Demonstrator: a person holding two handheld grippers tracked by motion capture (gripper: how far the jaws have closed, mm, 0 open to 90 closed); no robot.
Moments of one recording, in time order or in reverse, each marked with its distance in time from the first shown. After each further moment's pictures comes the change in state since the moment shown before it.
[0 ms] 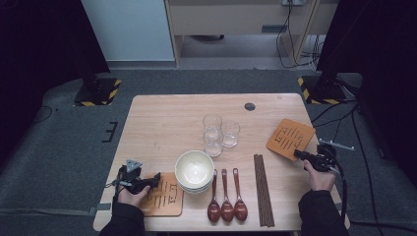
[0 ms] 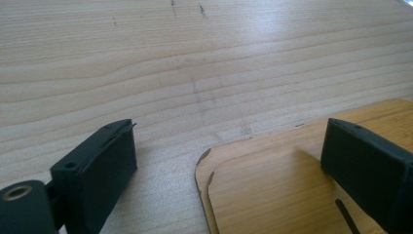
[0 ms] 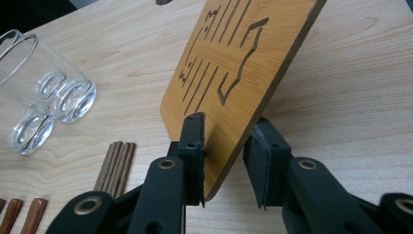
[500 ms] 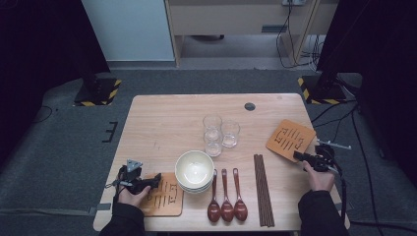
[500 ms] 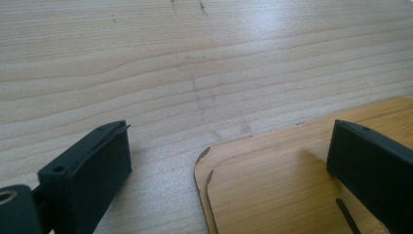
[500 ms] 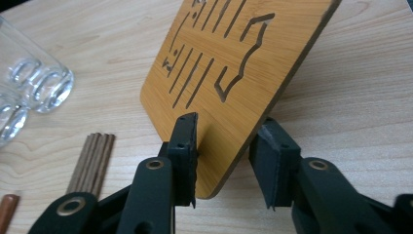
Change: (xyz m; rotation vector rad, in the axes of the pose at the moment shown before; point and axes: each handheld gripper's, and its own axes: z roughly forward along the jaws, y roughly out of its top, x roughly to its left) left arm -0.001 0.000 0.001 0.006 0.004 -0.003; right arm -0.004 -0.002 0.008 0.045 -0.046 -0.015
